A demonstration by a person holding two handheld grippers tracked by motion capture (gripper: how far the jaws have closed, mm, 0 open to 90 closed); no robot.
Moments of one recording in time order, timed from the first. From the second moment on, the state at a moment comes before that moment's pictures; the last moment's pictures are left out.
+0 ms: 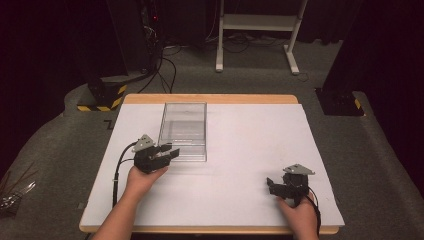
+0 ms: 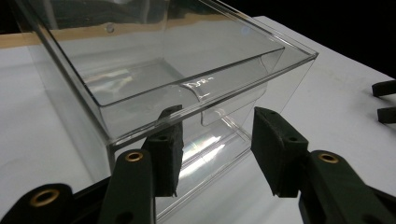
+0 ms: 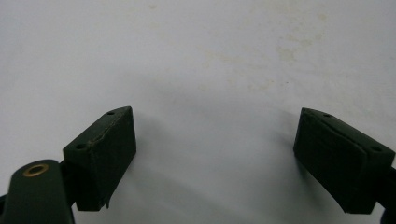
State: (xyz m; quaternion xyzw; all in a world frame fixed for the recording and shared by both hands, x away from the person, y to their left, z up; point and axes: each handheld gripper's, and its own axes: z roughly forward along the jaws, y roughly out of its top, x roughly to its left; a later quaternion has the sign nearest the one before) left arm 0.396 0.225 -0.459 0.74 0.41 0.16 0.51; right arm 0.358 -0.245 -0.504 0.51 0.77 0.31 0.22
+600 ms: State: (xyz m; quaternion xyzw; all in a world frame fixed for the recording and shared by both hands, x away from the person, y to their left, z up) left arm 0.400 0.220 -0.472 0.72 0.40 0.17 0.55; right arm 0.358 -0.245 -0.504 0.51 0.77 0.31 0.22
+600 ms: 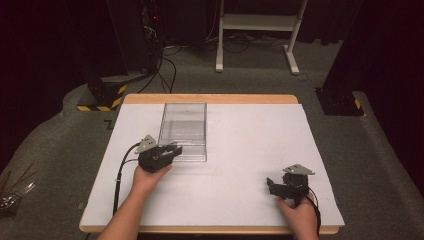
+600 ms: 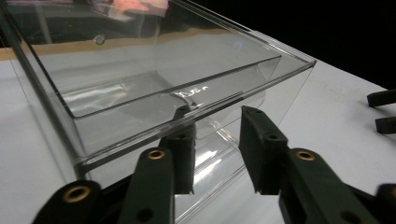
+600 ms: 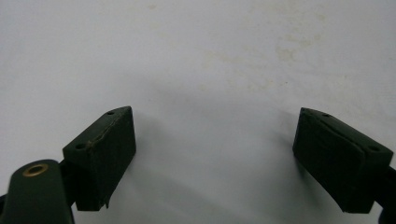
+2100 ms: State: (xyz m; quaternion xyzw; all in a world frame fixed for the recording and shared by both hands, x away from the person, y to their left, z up) left arm 0.404 0.236 -0.487 0.71 0.35 0.14 0.60; right arm 0.358 -0.245 -0.504 0.51 0.77 0.31 0.23
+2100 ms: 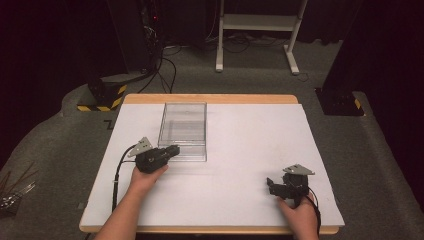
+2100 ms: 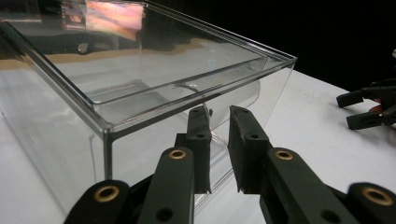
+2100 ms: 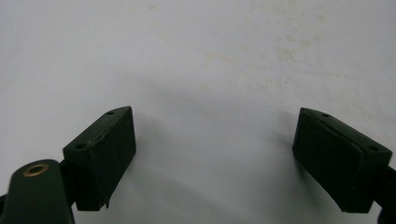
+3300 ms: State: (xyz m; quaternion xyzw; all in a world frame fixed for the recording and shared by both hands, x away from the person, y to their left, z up) left arm 0.374 0.240 -0.489 0.71 0.33 0.13 0.61; right arm 0.357 -0.245 -0.504 0.51 0.77 0.31 0.23
